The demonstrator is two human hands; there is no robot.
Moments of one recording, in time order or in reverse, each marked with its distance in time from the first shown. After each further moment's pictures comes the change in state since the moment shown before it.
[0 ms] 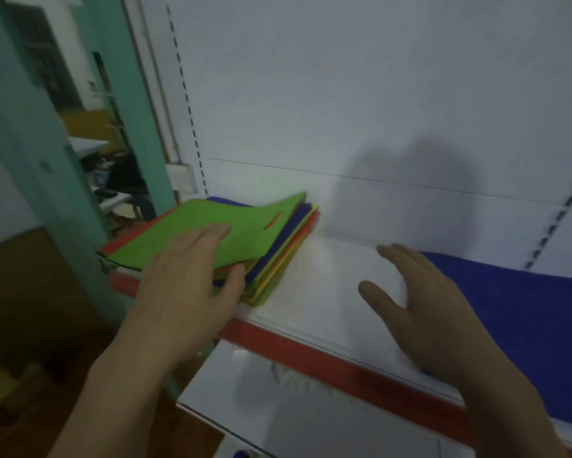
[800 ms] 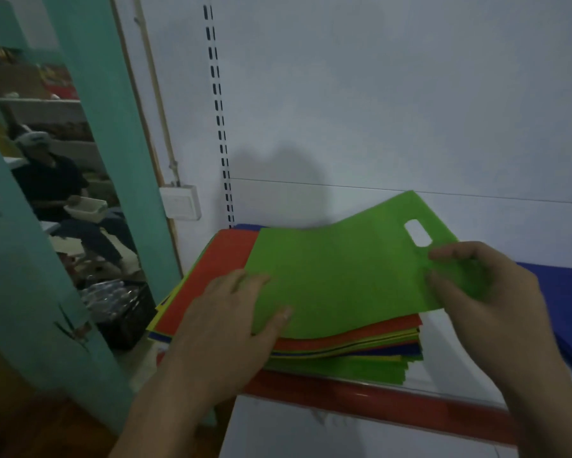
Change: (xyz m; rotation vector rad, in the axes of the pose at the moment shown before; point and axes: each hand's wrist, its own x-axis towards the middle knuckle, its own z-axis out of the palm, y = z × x) left_hand 0.095 -0.200 0.027 -0.067 -0.308 0.244; right_hand 0.069 -0.137 0.104 0.262 0.564 0.260
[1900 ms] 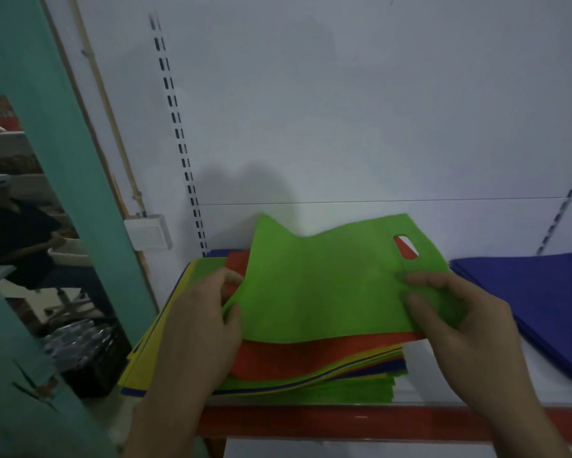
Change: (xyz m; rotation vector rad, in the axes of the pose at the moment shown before) left_hand 0.036 0.003 -0.010 -0.322 0.289 -0.054; right_hand -0.015 0.022 0.008 0.113 0.076 -0.008
